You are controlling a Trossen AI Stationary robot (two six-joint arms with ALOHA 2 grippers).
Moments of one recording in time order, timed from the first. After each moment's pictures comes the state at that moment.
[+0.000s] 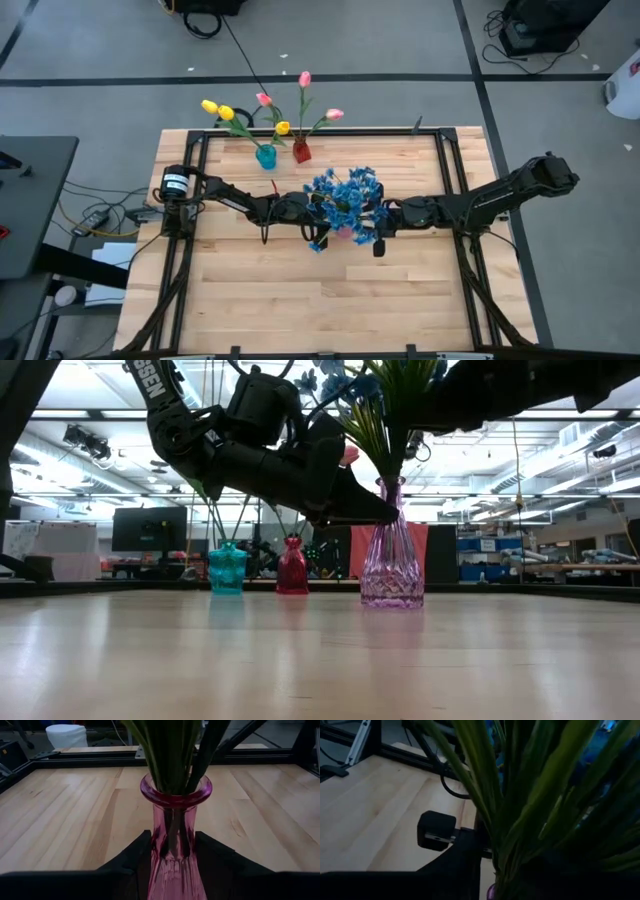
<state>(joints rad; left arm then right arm) 0.01 1.92 0.88 0.78 0.00 0.02 0.18 1.24 0.57 0.43 0.26 -0.26</state>
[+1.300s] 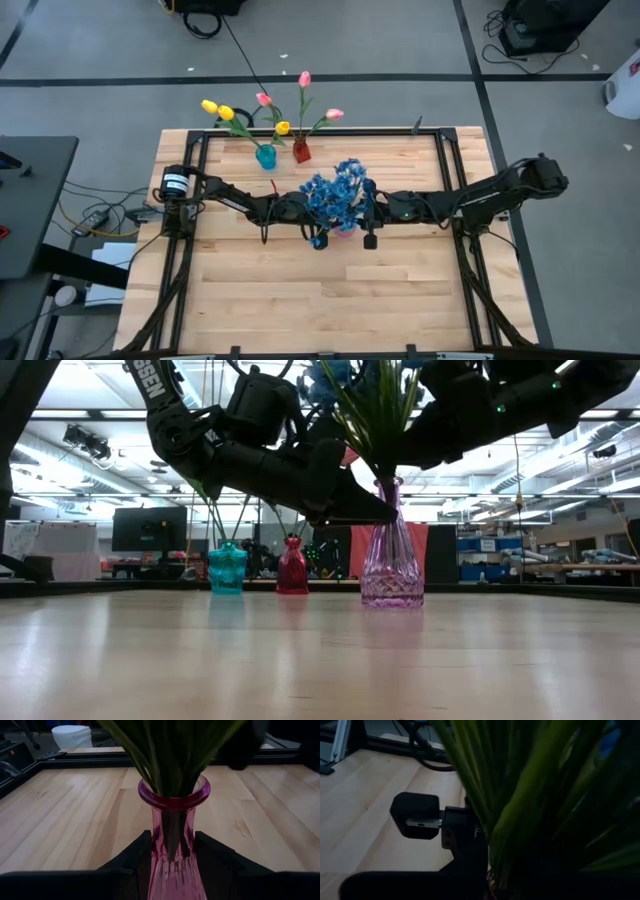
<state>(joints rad) 0.01 1.92 0.88 0.79 -0.02 0.03 0.08 1.37 0.57 0.47 0.17 -0.13</state>
